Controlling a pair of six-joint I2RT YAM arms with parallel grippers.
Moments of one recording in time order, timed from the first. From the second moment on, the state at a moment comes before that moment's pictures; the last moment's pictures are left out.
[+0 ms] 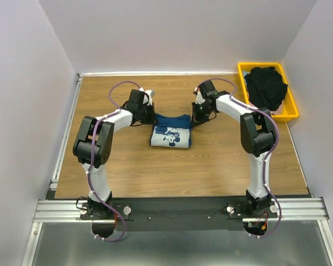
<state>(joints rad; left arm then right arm) -0.31 1.92 1.20 -0.09 0.37 -0.32 0.37 2.13 1.60 -0.64 -0.34 0.29</state>
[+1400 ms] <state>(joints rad) -0.26 1.86 1.03 0.27 0.21 -0.46 0.37 2.31 1.93 -0.54 -0.32 0.29</state>
